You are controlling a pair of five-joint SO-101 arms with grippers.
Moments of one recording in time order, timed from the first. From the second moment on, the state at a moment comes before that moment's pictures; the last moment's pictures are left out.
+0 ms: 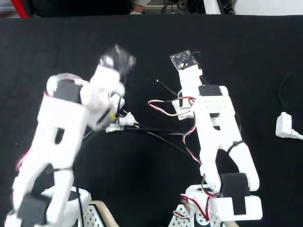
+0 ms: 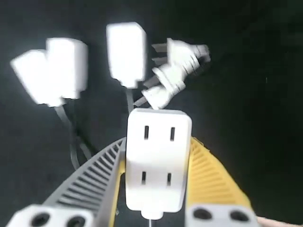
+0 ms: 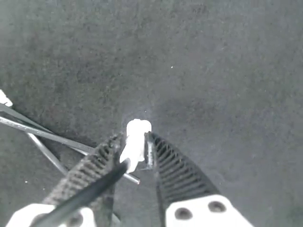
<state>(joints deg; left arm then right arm) 9.9 -25.2 19.1 85.5 -27.7 -3.3 -9.6 31.3 59.5 16.3</state>
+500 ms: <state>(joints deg) 16.6 -50.5 78.4 46.0 -43.6 -3.3 -9.6 31.3 59.5 16.3</state>
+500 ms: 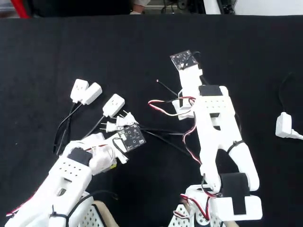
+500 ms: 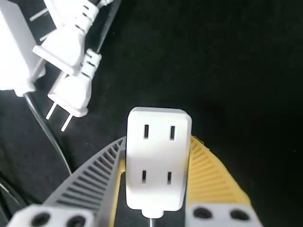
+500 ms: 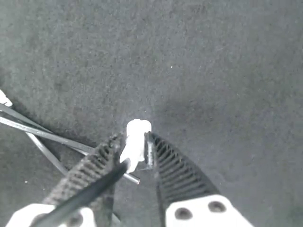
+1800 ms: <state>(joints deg) -36.2 -51.5 68.2 60.3 -22.8 -40.9 -39.3 46.5 64.6 -10.2</state>
